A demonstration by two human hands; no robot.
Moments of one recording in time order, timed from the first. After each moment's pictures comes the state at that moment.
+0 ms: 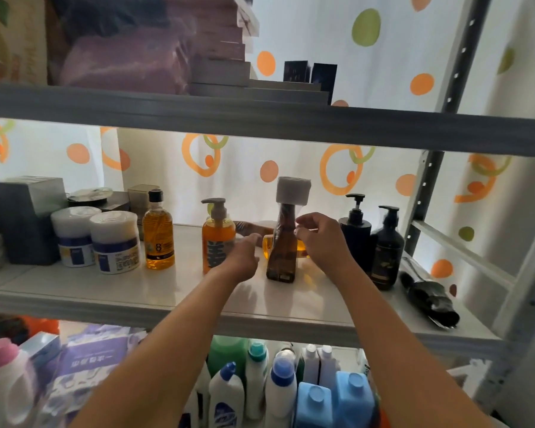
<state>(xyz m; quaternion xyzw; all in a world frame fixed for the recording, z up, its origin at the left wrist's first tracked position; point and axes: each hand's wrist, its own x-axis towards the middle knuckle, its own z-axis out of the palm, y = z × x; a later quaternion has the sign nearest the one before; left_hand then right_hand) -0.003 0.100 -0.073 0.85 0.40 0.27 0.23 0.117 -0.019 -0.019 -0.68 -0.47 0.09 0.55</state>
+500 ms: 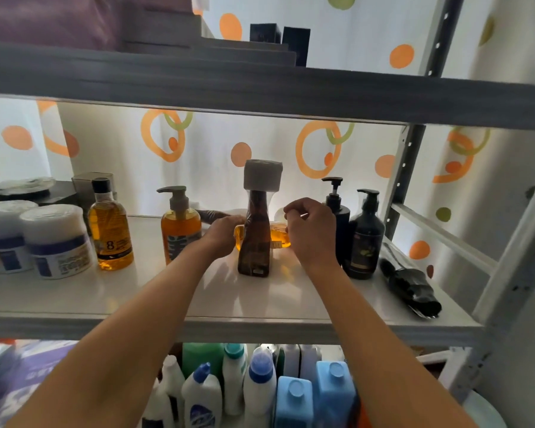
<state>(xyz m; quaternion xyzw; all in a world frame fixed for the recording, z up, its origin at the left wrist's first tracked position) 0.047 0.168 -0.078 0.89 0.35 0.24 0.17 0.148 0.002 -0.039 -0.68 -0.41 -0.03 0.61</state>
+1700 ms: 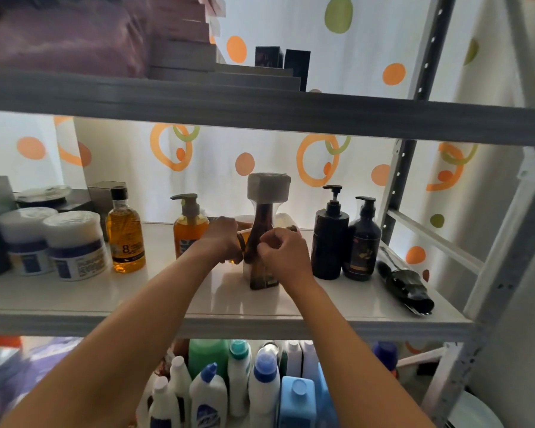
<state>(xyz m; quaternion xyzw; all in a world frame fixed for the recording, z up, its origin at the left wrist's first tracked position) 0.016 0.120 -0.036 0.87 0.45 0.13 0.12 0.113 0.011 -0.075 -0.71 -0.47 0.03 0.53</state>
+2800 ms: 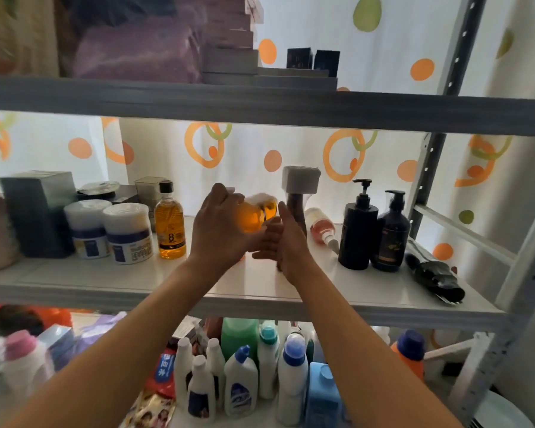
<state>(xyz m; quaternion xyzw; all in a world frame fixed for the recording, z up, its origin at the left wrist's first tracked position) -0.091 0.054 -0.029 0.79 0.33 0.52 -0.02 0.043 0.014 -0.054 -0.50 -0.36 0.41 0.67</state>
